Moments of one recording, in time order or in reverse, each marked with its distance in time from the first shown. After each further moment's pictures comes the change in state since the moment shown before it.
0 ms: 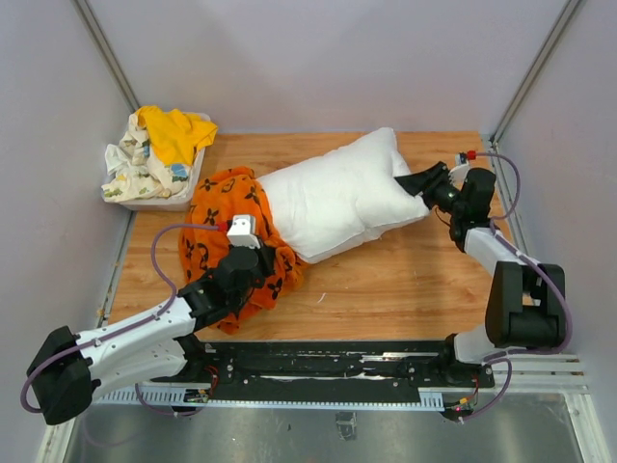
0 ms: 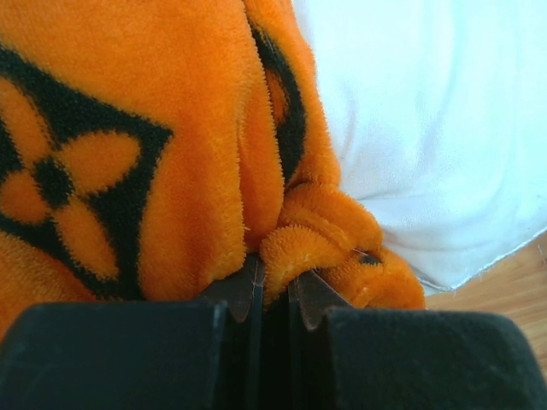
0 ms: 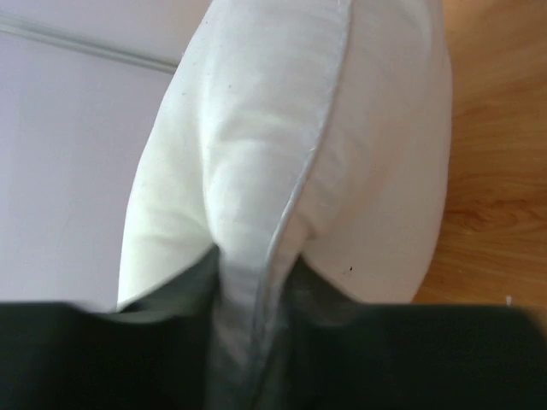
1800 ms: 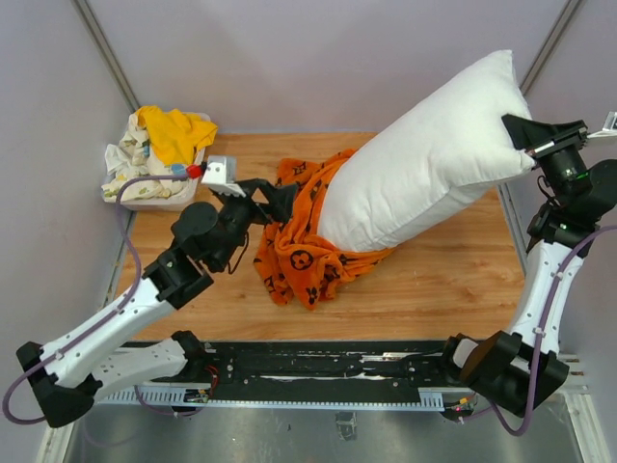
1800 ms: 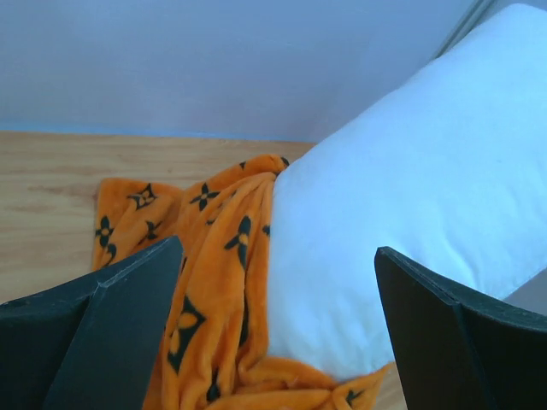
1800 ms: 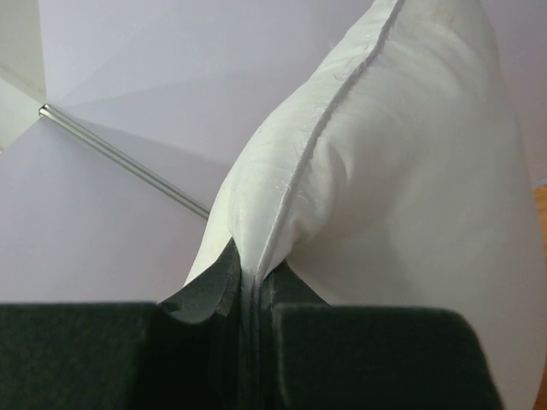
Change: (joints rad) left arm 0.021 -0.043 0.469 -0.072 0.105 0.177; right arm -0.487 -0.361 0.357 -0.074 -0.114 0.226
